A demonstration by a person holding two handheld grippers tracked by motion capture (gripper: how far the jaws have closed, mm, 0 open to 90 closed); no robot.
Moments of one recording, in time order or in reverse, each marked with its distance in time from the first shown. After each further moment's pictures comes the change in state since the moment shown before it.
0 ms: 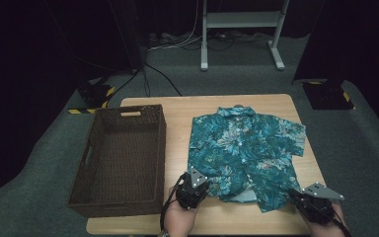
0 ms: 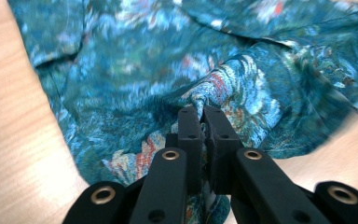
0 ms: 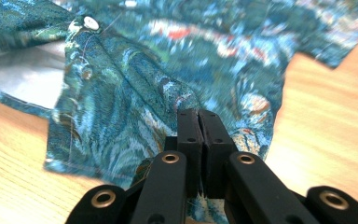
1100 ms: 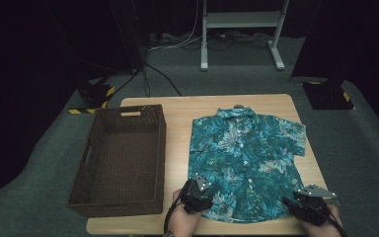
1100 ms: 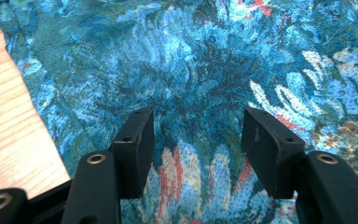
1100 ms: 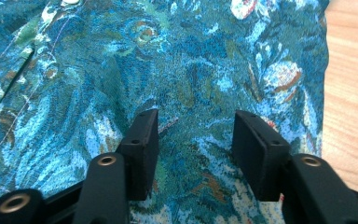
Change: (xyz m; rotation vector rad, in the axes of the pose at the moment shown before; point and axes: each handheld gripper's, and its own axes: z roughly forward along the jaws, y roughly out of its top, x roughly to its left) left arm 0.001 -0.044 0.052 0.142 0.046 0.005; right arm -0.004 -0.021 0.028 0.122 0.028 0.047
